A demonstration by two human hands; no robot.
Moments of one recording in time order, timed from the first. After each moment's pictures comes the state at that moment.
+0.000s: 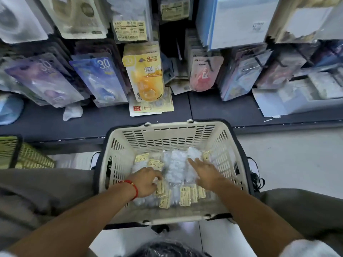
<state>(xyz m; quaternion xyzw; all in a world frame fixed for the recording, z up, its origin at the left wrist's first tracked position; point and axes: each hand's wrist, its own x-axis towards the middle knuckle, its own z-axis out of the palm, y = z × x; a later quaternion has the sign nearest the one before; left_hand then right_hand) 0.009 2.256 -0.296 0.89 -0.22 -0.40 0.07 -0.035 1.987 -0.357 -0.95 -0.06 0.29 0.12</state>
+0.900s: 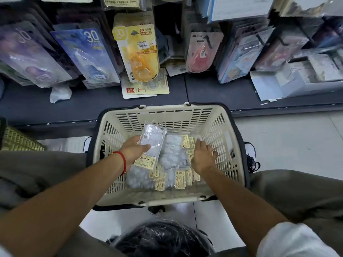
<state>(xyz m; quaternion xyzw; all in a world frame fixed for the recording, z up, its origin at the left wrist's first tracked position) 0.026 2.251 -0.274 0.76 0.18 -0.36 0.51 -0.046 2.009 -0.381 -0.96 0.15 0.23 0.09</state>
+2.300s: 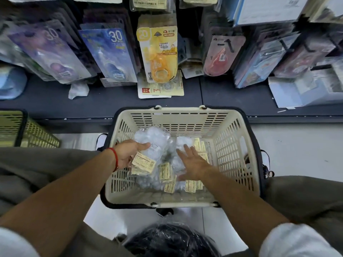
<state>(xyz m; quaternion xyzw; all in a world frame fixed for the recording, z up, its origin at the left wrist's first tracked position) 0.047 2.310 -0.293 0.70 0.21 -0.45 0.51 -0.024 2.056 -0.363 -0.91 -0.06 0.39 0.13</state>
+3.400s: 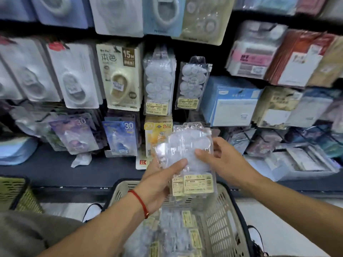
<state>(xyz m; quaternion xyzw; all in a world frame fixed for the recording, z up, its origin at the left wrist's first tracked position) 0.043 2.203 -0.107 0.52 0.00 -0.25 0.82 0.037 1.995 -0.075 -0.84 0.03 -0.02 0.53</state>
